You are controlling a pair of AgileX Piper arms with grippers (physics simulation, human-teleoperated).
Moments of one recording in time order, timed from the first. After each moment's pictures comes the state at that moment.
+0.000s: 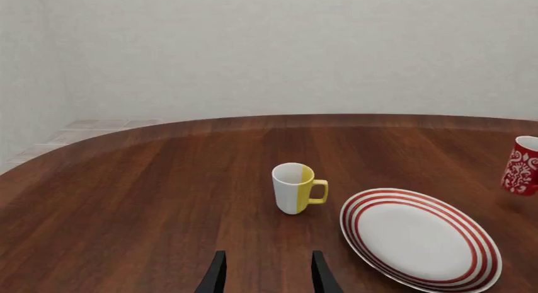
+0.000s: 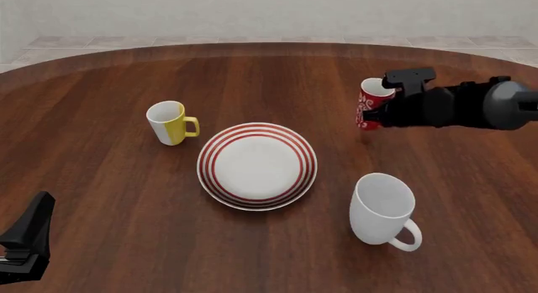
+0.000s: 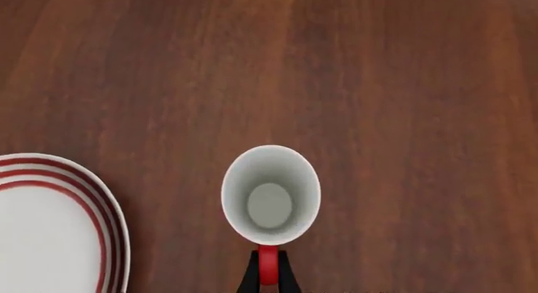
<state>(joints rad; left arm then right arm) 0.00 0.00 0.00 0.00 0.00 0.10 1.83 -1.13 0.08 -0.03</state>
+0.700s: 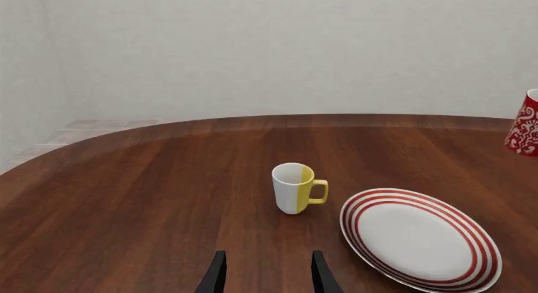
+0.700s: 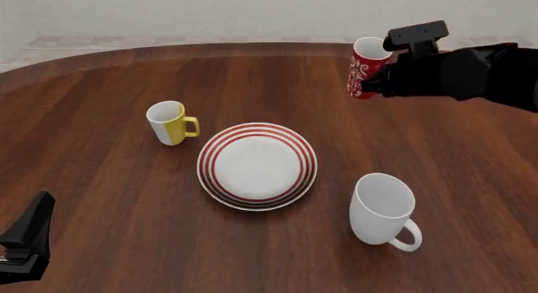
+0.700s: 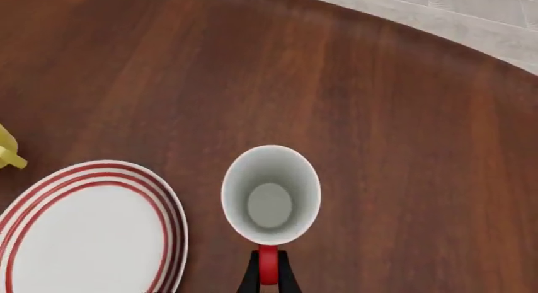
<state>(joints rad) 0.00 0.00 0.00 0.00 0.00 0.19 1.60 -1.16 0.21 -0.07</state>
